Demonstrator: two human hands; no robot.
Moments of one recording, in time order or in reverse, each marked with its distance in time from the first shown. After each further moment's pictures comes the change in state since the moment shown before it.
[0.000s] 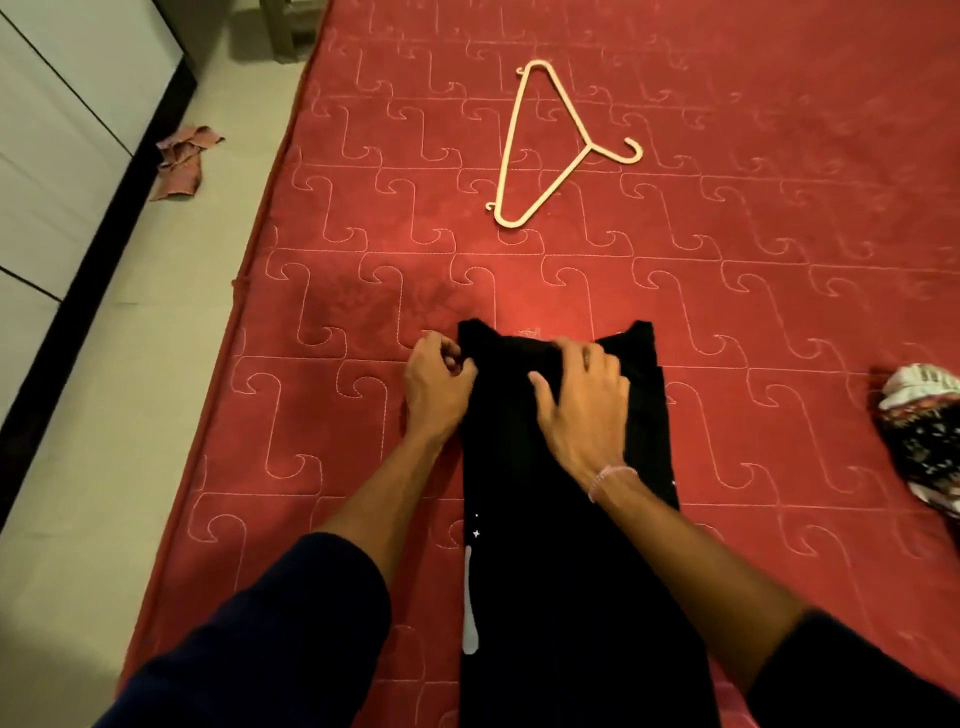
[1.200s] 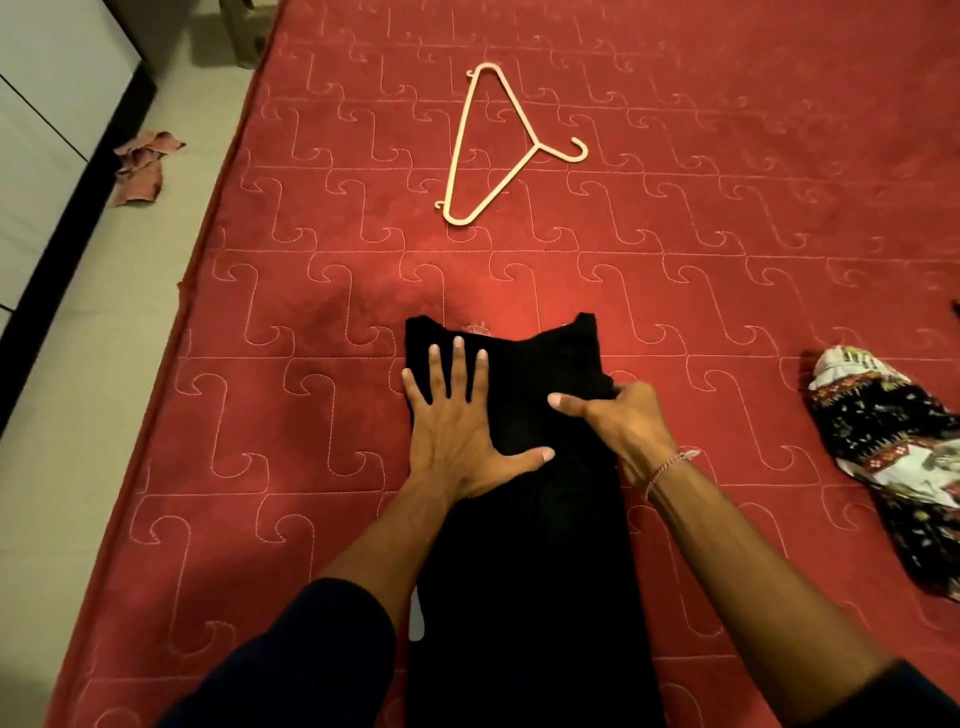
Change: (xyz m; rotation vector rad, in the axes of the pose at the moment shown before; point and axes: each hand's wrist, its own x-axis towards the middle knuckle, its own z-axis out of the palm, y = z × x) left_hand -0.078 0.024 0.046 0.810 -0.340 0.369; right_hand -0.001 0.078 -0.063 0.821 -0.377 0.749
